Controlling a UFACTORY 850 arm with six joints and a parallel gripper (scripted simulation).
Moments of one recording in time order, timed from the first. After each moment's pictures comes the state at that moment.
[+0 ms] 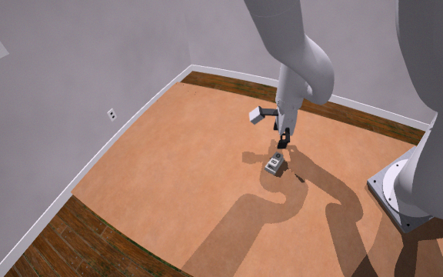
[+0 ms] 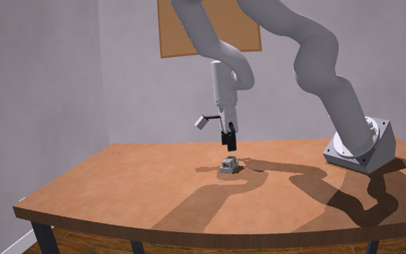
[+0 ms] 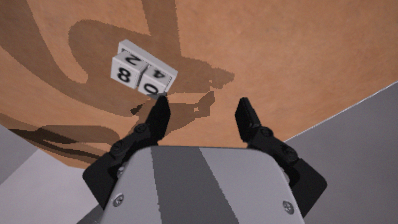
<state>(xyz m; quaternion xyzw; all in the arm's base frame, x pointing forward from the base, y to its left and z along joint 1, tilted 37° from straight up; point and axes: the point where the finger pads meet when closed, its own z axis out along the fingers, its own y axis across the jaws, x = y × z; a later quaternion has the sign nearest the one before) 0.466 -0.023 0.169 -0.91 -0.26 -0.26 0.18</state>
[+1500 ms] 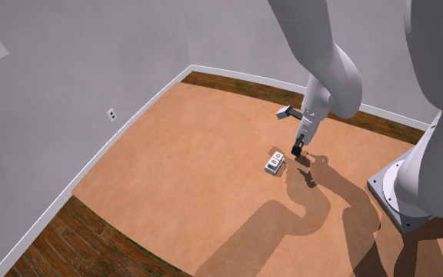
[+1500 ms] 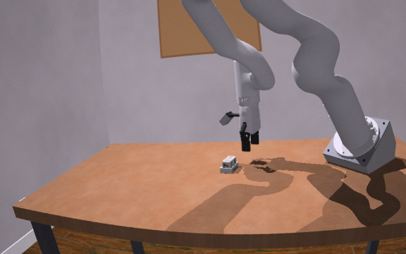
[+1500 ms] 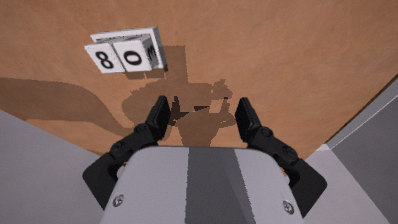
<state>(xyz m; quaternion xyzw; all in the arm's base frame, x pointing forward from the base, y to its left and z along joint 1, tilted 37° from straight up) 0.390 -0.020 0.134 -0.95 0.05 -0.19 0.26</state>
